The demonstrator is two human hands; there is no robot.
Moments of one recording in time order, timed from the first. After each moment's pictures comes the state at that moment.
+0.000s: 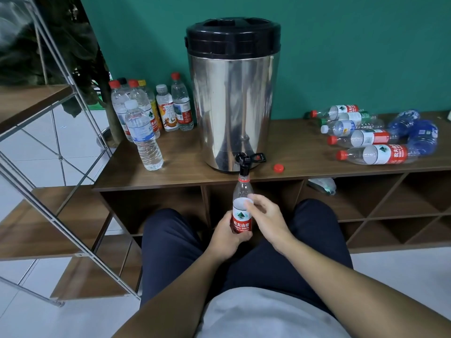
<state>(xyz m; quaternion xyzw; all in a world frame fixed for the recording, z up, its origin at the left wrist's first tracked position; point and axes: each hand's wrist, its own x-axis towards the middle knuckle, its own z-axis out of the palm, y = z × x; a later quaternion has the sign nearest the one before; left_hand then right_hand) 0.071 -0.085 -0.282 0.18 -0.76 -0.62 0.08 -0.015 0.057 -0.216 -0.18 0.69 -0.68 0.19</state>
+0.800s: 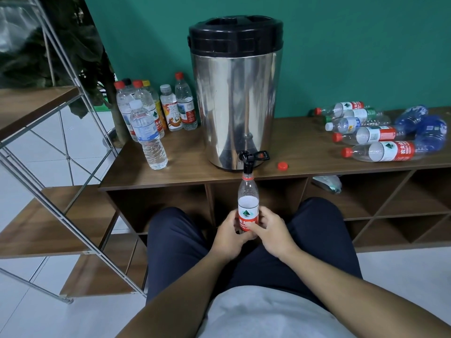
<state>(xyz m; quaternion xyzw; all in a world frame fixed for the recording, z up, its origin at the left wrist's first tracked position) 0.079 -0.081 -0.282 0.18 -0.76 -0.62 0.09 -0.012 0.069 -0.266 -0.23 0.77 -0.57 0.18</state>
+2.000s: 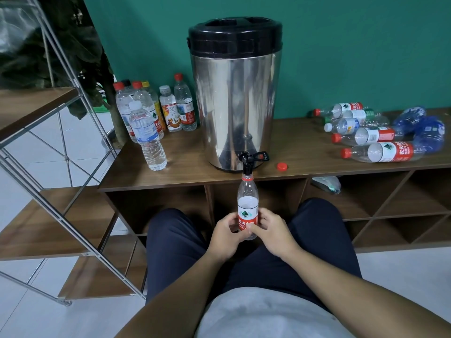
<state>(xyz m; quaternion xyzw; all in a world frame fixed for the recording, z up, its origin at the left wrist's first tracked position) 0.083 -0.085 -0.276 0.16 -0.73 -0.65 0.12 -0.015 0.073 -0.262 -0.24 0.76 -0.56 0.20</state>
